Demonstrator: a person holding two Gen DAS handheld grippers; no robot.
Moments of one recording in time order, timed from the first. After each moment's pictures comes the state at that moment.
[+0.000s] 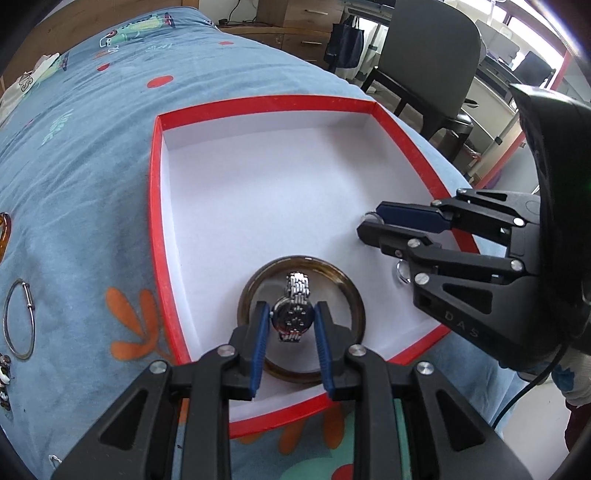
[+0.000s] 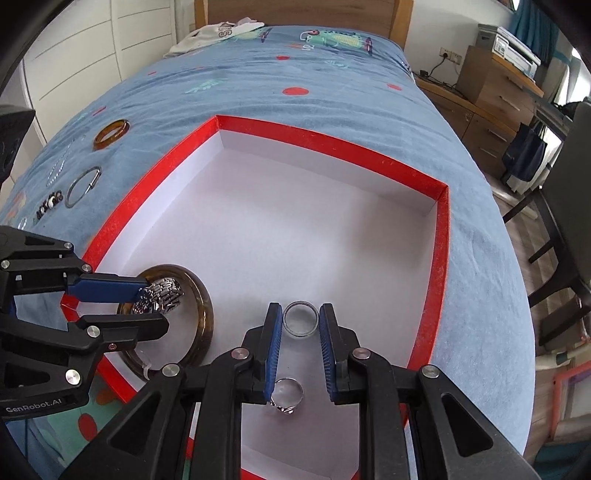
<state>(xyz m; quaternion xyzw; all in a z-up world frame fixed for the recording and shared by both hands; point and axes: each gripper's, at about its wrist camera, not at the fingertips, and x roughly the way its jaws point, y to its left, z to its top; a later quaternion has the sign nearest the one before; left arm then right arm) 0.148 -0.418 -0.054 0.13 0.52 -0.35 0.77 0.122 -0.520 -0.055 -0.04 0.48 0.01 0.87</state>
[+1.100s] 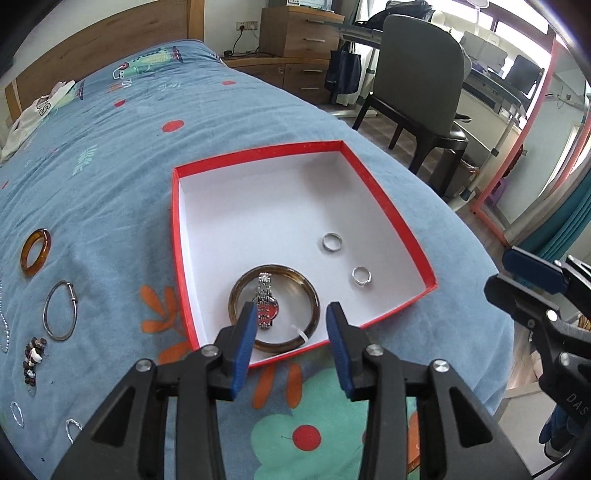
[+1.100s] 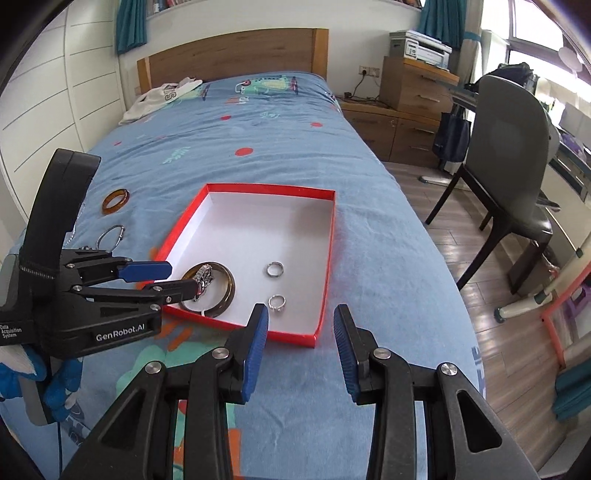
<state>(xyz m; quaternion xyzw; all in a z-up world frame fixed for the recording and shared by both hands) 0.102 -0.408 0.006 0.13 0.46 -0.34 0.81 -0.013 -0.513 0.035 0.04 0.41 -0.11 0.91</state>
